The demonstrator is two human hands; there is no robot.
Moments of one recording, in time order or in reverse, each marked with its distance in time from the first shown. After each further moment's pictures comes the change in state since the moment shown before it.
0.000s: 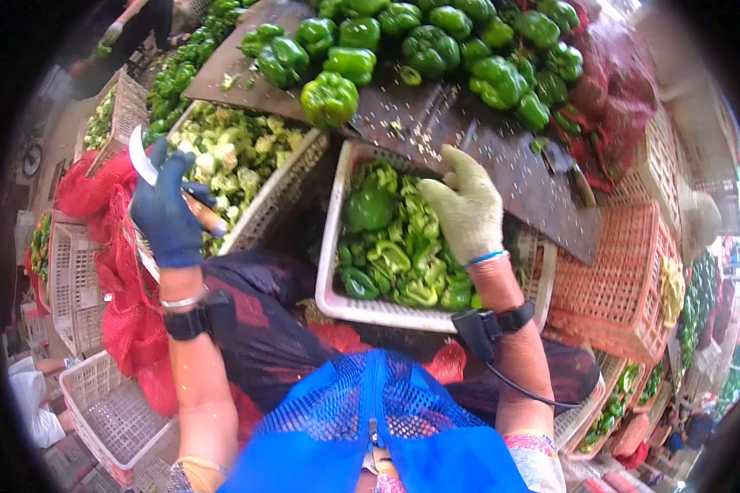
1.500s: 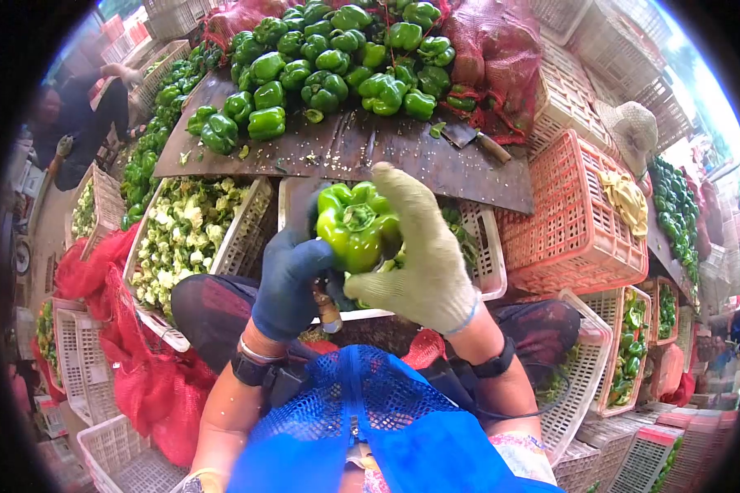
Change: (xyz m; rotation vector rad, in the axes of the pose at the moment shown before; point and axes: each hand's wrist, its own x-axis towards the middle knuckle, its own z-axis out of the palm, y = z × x) left_hand -0.177 0.058 0.087 -0.546 -1.097 -0.246; right_hand -0.129 -0.086 -0.101 0.016 0.065 -0.504
